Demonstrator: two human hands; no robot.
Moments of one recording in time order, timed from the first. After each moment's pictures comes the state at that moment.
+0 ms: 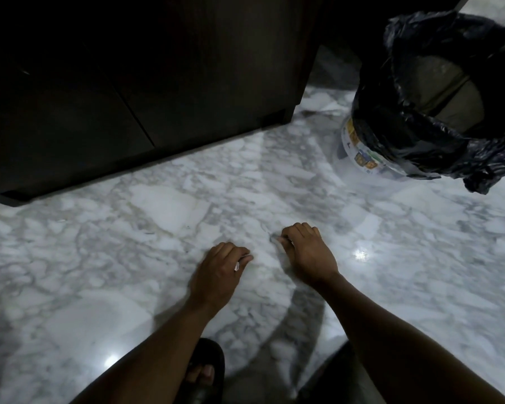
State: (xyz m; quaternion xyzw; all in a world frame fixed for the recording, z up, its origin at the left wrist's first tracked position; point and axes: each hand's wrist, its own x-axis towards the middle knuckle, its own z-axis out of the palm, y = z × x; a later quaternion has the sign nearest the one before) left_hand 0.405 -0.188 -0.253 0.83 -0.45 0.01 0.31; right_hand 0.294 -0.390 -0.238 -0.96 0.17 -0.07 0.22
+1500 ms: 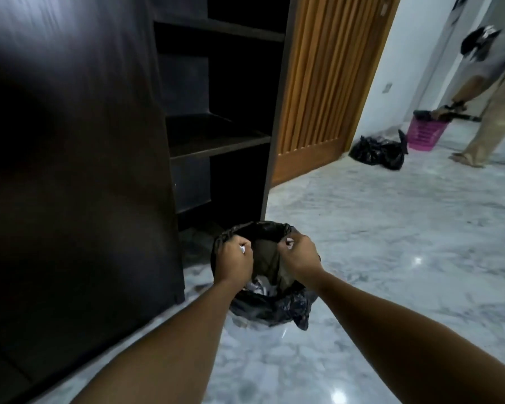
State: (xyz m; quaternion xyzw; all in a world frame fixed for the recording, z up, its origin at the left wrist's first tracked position) left_hand 0.422 -0.534 0.034 0.80 -0.36 -0.13 0.47; right_hand 0.292 -0.610 0.065 -0.77 0.48 -0.27 0.32
